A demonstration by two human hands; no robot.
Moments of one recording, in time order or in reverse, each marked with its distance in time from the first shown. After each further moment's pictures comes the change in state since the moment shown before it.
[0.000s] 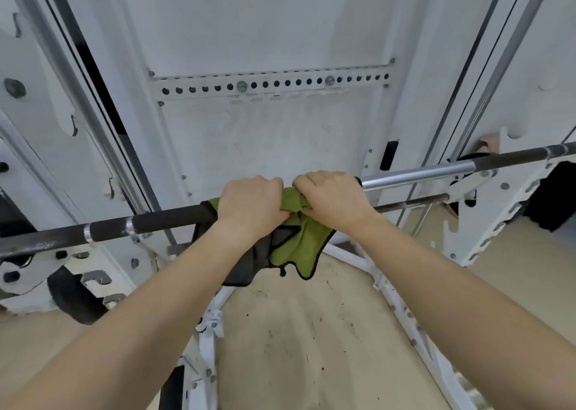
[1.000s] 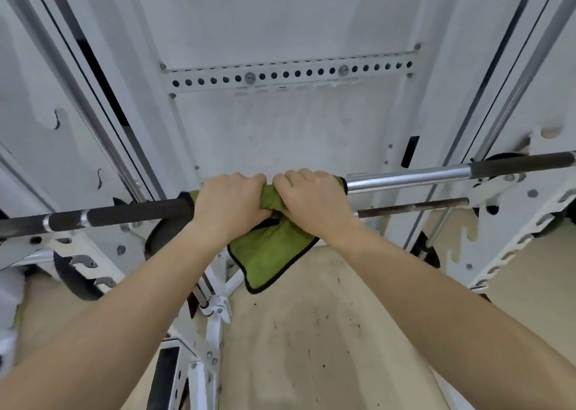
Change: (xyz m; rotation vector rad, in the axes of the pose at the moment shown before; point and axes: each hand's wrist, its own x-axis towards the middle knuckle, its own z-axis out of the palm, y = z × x) left_hand 0.022 0.042 0.007 0.133 -0.010 -0.087; right_hand -0.020 0.031 0.010 0.052 0.148 0.007
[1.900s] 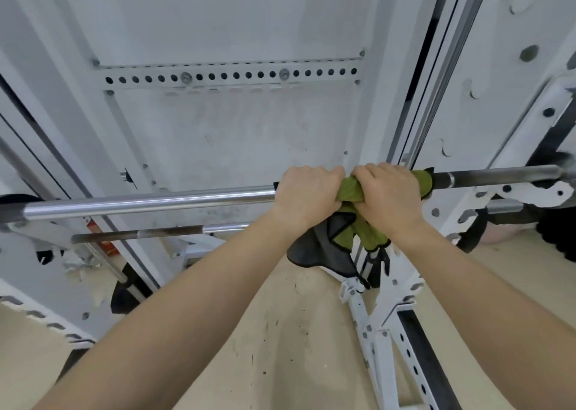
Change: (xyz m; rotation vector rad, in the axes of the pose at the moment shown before) left_hand 0.159 0.347 -0.060 -0.115 0.075 0.155; right_hand -0.182 0.345 -0.022 -0.044 -0.154 0.198
